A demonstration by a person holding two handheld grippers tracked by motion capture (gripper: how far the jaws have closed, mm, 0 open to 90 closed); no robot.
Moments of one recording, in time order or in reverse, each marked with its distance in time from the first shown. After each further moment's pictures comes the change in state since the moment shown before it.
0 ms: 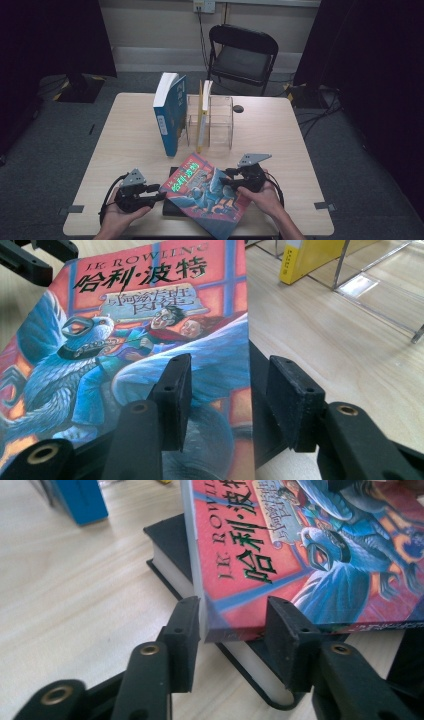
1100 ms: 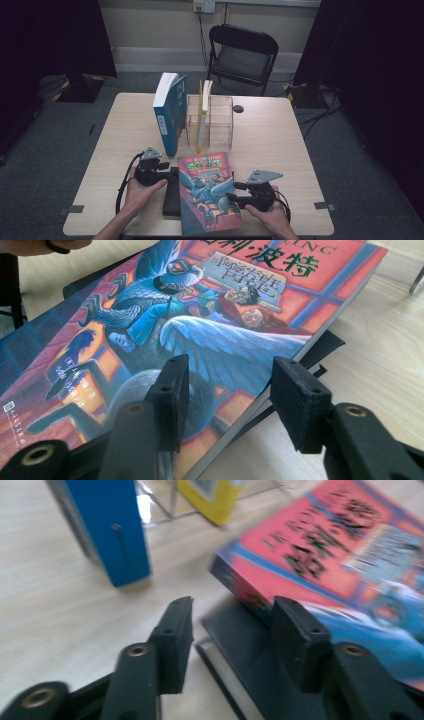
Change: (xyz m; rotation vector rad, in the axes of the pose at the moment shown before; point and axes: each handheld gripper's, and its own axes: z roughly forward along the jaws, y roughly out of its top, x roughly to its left) left arm 0.029 0.039 0.056 -0.012 0.069 -0.118; right arm 0.034 -0.030 -0.031 -0.012 -0.044 0.033
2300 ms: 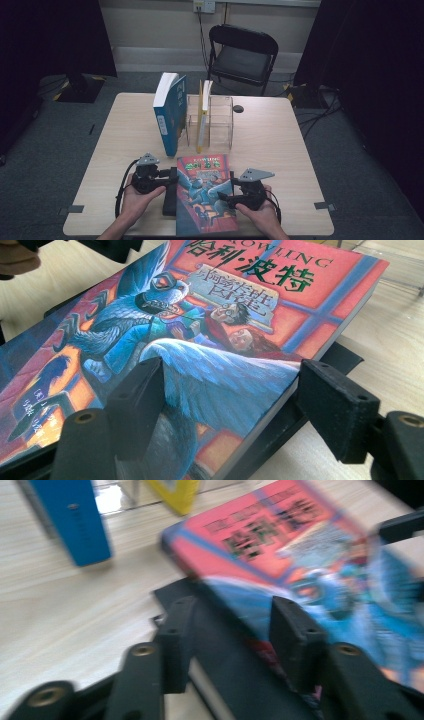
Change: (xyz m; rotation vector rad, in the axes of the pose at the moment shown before) left arm -0.016 -0.005 -0.020 -0.006 -0.090 -0.031; right arm 0.008 0.006 0.021 -0.023 -0.047 0.061
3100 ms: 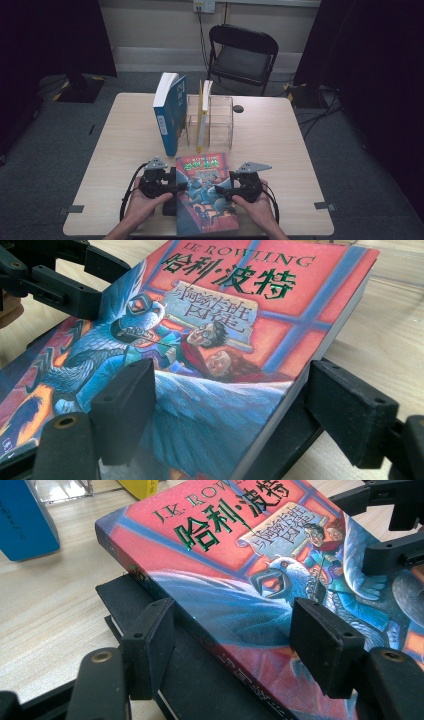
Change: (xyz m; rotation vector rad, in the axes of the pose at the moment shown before) left arm -0.013 -0.004 0.016 0.030 -0.027 0.022; right arm -0.014 0.008 0.018 -0.017 0.014 0.087
